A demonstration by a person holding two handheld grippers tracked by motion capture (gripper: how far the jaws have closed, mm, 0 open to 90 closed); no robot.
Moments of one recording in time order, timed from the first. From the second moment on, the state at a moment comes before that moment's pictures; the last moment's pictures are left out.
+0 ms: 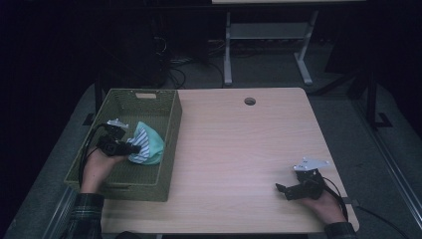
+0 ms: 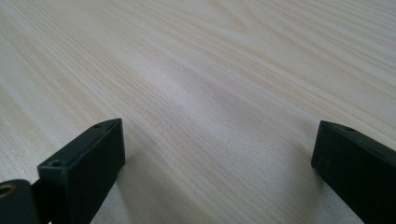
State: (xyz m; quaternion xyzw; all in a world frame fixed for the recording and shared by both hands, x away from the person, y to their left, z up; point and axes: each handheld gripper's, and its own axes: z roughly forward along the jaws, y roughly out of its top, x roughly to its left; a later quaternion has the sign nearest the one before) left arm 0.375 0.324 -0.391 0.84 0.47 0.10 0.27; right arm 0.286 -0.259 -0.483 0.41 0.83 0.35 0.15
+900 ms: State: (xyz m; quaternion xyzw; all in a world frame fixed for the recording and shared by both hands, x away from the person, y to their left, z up) left arm 0.381 0.326 -0.403 0.84 0.48 0.11 0.23; right arm 0.286 -0.259 -0.483 0.41 0.83 0.35 0.15
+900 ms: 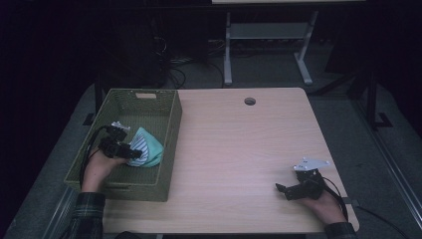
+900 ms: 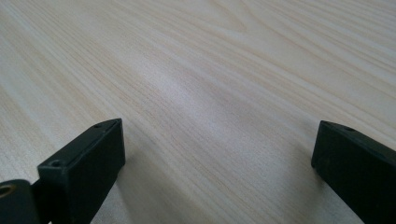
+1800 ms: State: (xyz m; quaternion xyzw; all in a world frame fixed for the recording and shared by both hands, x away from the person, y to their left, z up) left arm 0.362 0.274 -0.343 0.83 0.42 0.13 0.35; right arm 0.287 -0.259 -0.483 0.41 0.83 0.35 0.15
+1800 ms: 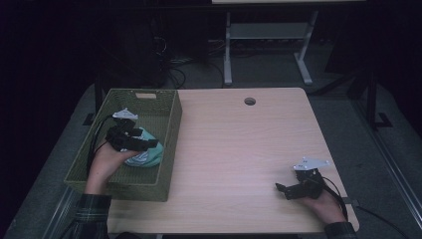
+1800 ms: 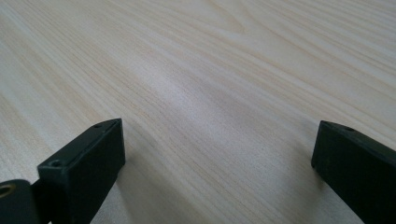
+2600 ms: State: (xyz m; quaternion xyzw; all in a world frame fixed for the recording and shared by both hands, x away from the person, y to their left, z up) left arm 0.349 0.165 -0.329 0.85 0.32 0.11 0.40; right arm 0.287 -0.259 -0.483 0.41 0.83 0.35 0.15
